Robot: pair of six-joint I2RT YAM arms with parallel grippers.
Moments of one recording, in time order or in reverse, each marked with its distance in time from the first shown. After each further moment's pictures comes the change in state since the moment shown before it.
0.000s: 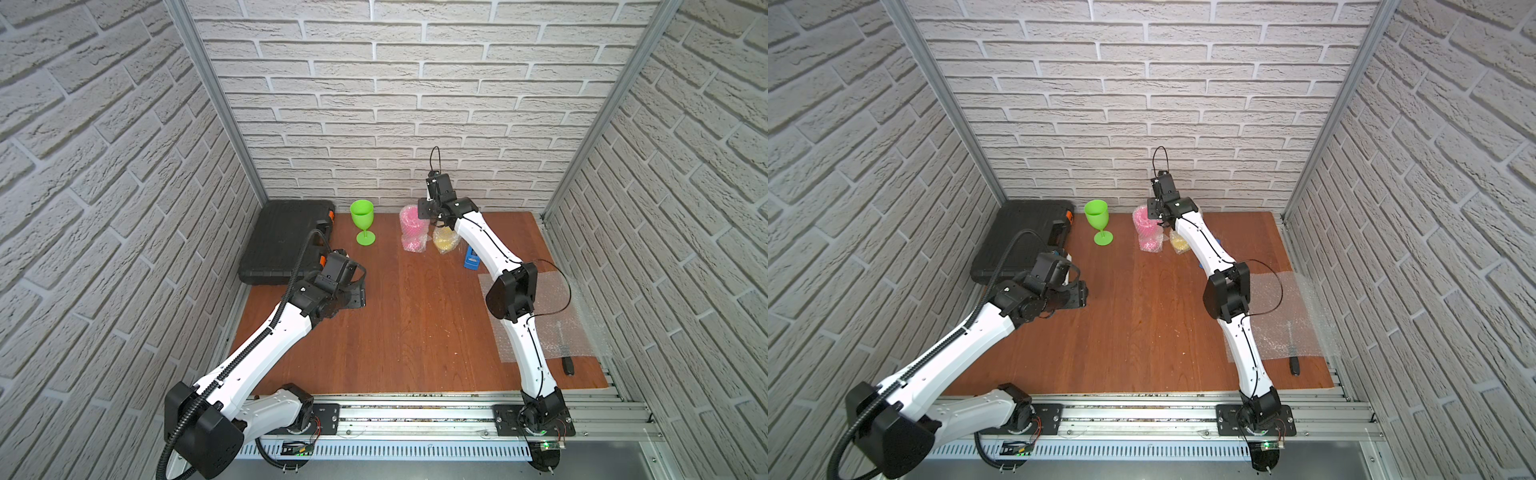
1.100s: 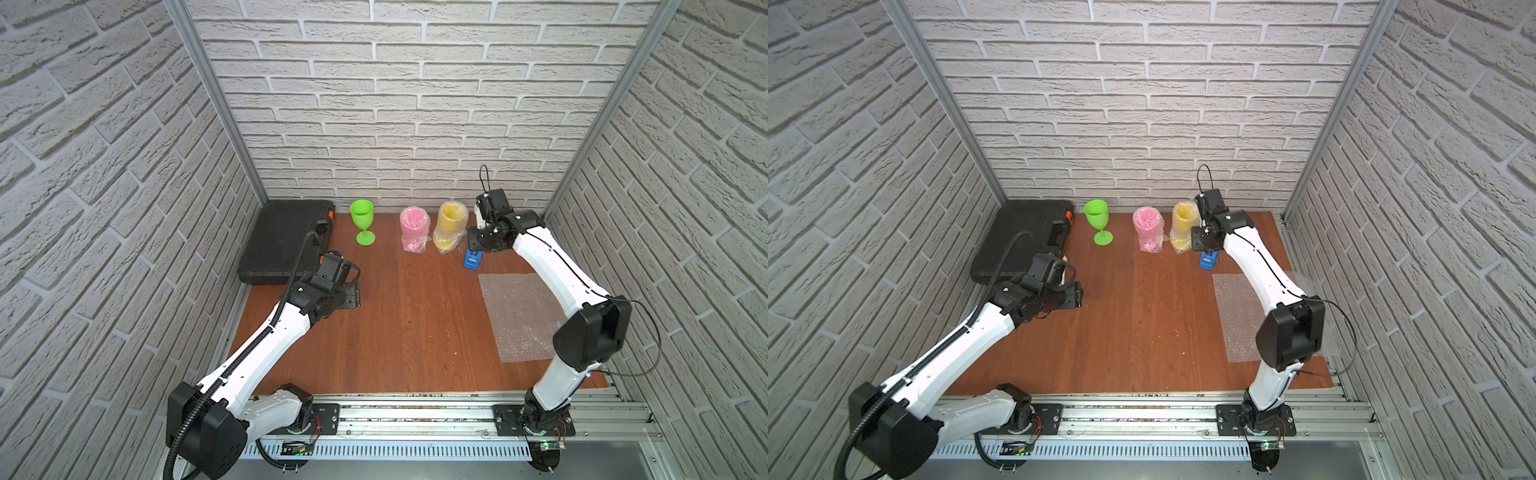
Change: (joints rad) left arm 0.067 0.002 -0.043 0.037 0.019 0.053; right arm -0.163 -0.731 -0.922 -0.250 -0.056 -0.034
